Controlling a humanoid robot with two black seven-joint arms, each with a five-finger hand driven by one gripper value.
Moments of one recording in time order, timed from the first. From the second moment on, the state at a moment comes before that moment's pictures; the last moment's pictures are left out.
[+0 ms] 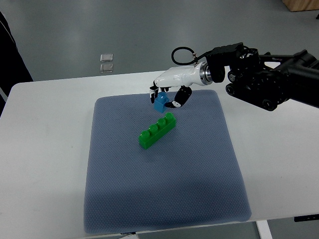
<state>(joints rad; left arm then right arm) 0.08 0.00 -0.09 -0.13 0.07 -0.04 -0.03 1.34 -0.20 -0.11 0.78 -1.42 0.19 0.43</state>
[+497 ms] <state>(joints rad) 0.08 0.00 -0.09 -0.13 0.07 -0.04 -0.03 1.31 -0.22 -0.12 0.86 -1.44 0.14 0.42</state>
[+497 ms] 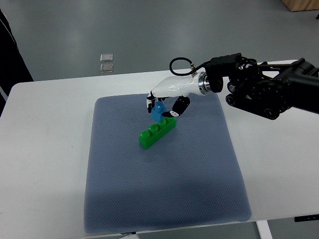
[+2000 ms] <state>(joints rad) 0.08 0.00 -0.09 -0.13 0.07 -0.04 -0.03 1.25 -0.20 -0.12 0.80 -1.49 0.10 0.40</state>
